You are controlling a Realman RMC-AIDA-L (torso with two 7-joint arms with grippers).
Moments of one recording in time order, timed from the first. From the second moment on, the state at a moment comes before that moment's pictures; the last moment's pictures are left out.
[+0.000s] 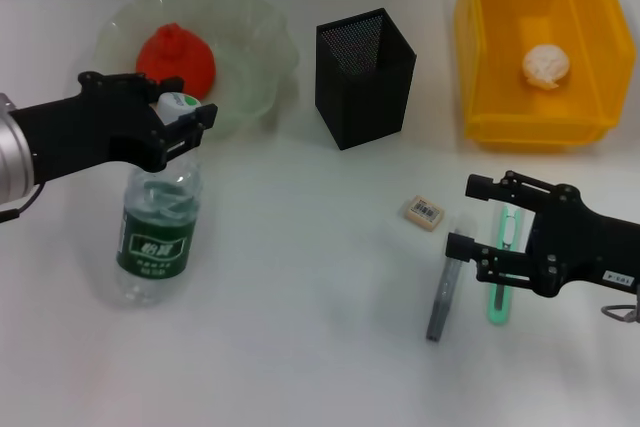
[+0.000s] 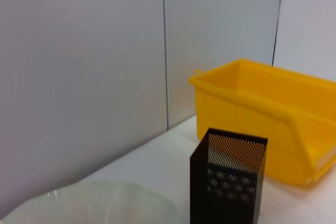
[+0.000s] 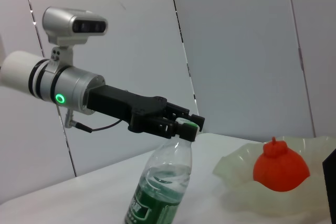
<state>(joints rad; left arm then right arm) 0.02 -2.07 1.46 1.59 1.88 1.00 -1.92 0.30 2.08 -0.85 -0.53 -1.70 -1.65 1.05</state>
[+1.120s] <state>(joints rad) 0.00 -2.07 1.36 1.42 1.61 1.05 -1.61 0.31 2.08 -0.85 -0.54 -1.71 -1.66 1.07</state>
